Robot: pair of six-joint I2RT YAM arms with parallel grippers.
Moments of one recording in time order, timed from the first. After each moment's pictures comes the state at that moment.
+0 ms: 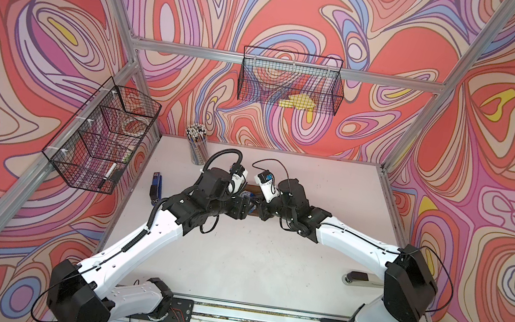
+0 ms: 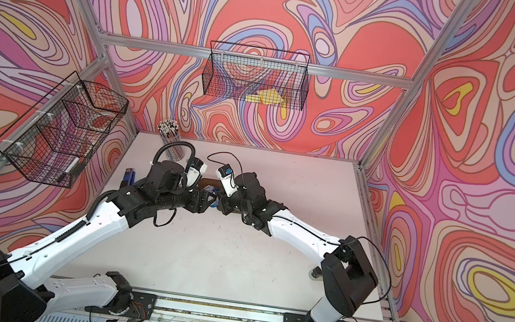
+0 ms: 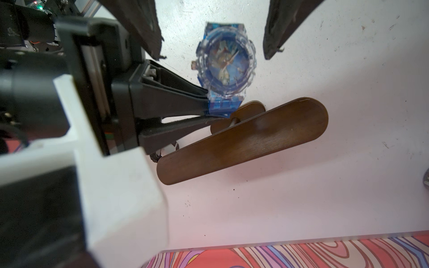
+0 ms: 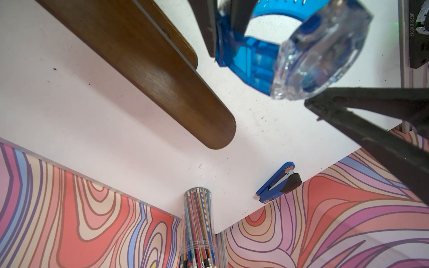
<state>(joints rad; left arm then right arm) -0.56 1.18 1.05 -0.52 0.12 -0.29 0.77 1.63 1.16 -0.02 -0.15 0.04</state>
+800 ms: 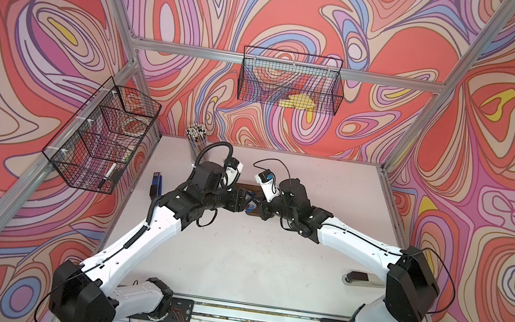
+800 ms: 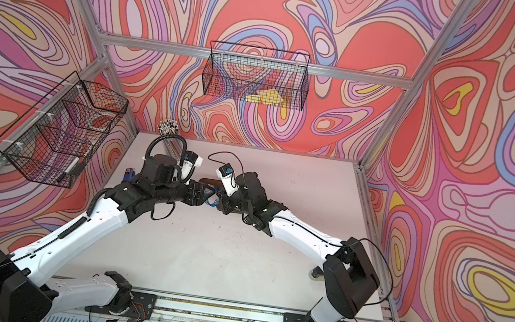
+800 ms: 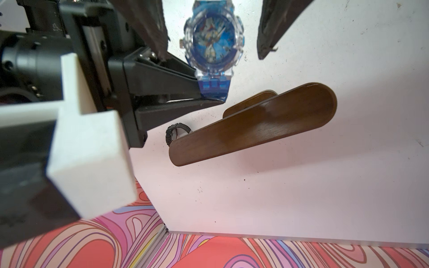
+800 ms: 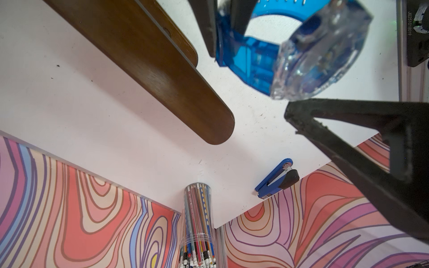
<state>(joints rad) -0.46 1.19 1.04 -0.44 0.30 -0.35 0.77 1.62 1.16 -0.01 -0.15 0.04</state>
